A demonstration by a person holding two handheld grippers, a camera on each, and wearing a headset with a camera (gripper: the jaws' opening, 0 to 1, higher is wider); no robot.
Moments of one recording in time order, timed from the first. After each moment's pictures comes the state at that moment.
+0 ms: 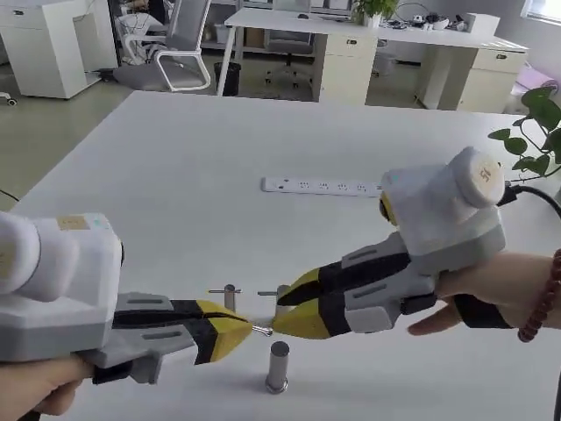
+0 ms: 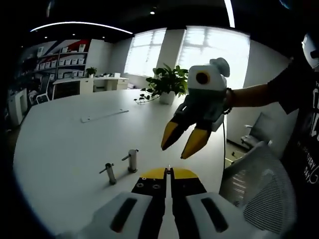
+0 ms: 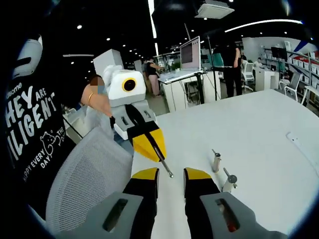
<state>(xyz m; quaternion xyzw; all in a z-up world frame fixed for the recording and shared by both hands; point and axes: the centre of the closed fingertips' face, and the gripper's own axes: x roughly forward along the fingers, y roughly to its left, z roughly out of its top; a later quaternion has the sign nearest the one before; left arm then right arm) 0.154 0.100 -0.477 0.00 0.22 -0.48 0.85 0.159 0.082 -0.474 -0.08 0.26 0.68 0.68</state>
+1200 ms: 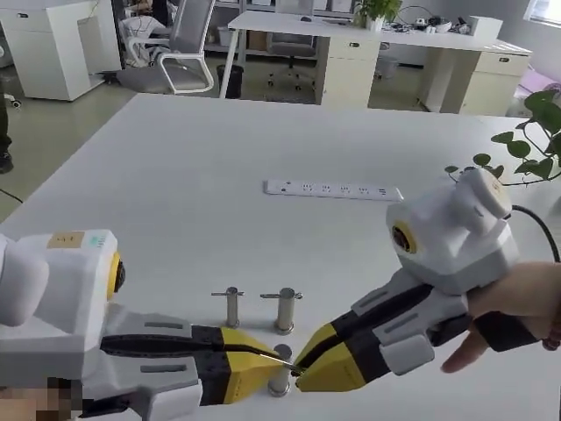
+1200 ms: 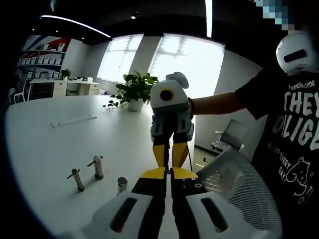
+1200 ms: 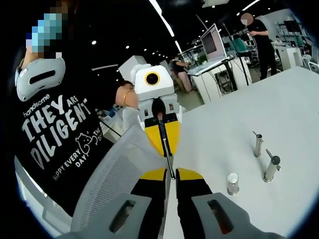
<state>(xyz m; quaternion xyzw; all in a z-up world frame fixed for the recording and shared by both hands) 0.115 0.076 -0.457 -0.06 0.19 -0.59 0.78 0.104 0.074 -0.477 -0.02 0.32 0.76 0.57</state>
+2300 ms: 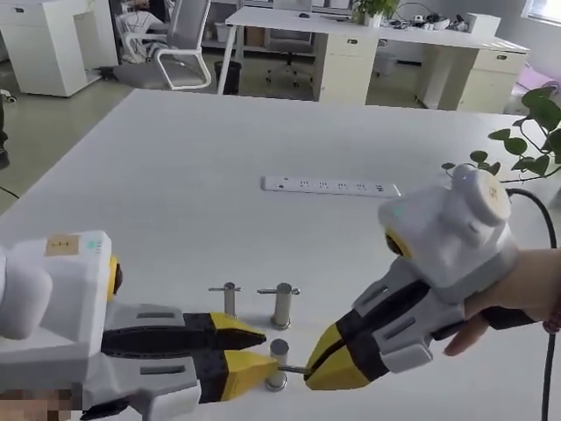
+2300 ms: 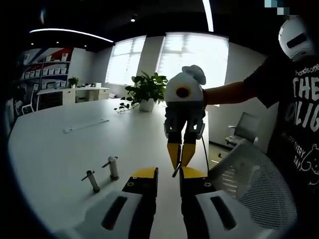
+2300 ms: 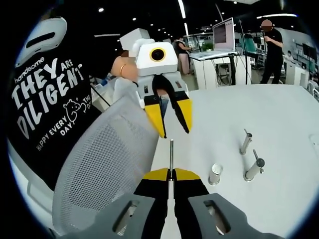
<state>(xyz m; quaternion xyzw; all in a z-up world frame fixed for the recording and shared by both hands) 0.131 0.085 -0.470 -0.01 0.18 -0.54 0.82 0.114 0.056 -0.503 -0.18 0.30 0.74 0.57</state>
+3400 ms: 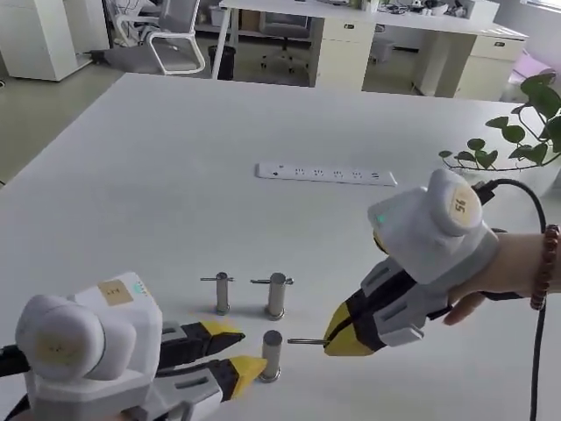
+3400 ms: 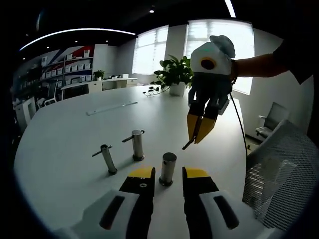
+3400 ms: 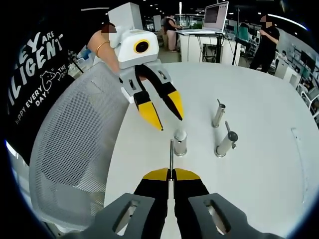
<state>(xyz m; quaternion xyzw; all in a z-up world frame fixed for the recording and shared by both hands) 0.174 0.089 -0.549 0.04 0.21 -0.43 0.88 0.168 0.025 -0.551 -0.30 0.32 0.67 0.59</state>
